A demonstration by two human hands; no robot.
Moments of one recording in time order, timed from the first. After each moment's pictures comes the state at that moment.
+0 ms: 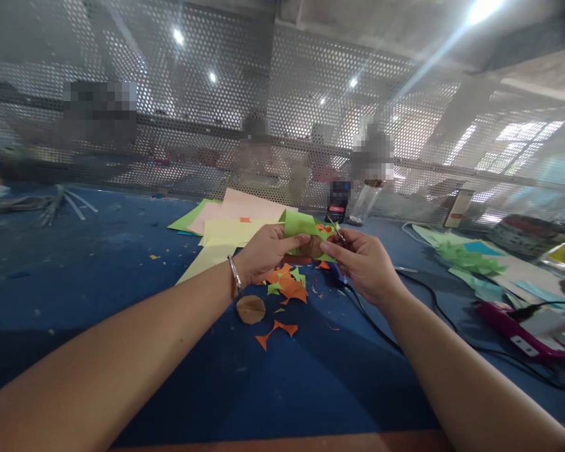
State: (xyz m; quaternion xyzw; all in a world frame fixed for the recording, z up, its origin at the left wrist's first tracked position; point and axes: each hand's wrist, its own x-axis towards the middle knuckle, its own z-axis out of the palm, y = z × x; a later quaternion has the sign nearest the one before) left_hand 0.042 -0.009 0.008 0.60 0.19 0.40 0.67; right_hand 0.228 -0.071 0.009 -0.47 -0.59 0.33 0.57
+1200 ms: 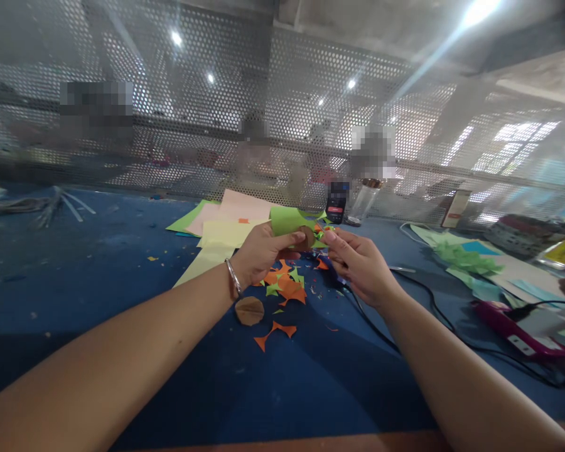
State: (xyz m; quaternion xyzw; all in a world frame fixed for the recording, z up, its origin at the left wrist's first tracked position) left_hand 0.042 -0.009 0.013 0.57 0.23 0.46 0.64; right_hand 0.224 -0.075 0.010 -0.43 -0.57 0.40 0.57
